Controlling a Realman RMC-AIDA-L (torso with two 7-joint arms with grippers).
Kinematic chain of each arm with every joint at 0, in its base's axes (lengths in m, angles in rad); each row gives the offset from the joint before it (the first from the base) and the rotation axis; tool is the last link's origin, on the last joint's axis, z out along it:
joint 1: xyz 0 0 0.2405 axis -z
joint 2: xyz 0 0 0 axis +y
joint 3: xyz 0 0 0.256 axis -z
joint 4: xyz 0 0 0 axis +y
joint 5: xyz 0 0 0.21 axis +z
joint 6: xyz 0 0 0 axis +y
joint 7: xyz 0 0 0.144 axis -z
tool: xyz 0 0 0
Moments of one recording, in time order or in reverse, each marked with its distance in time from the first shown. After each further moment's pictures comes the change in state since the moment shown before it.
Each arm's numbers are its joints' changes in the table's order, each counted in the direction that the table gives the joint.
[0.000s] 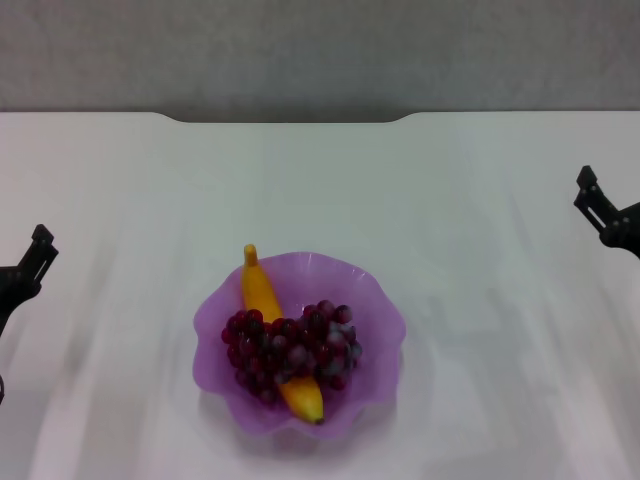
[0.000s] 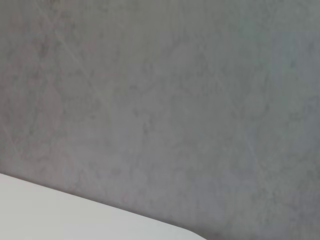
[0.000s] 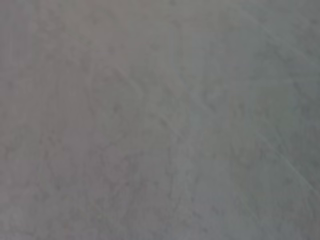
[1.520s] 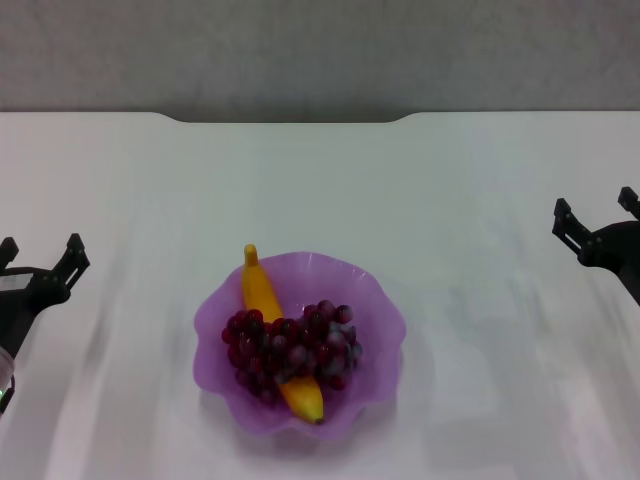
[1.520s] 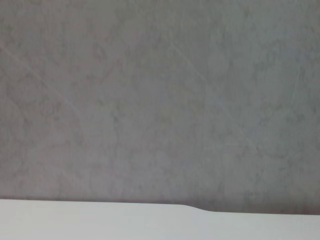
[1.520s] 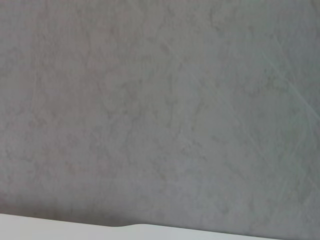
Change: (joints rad) left arm 0.042 -0.001 -0.014 0.003 0.008 -0.091 -0.235; right arm -0.058 0.001 0.014 -0.039 0.008 0.223 -0.018
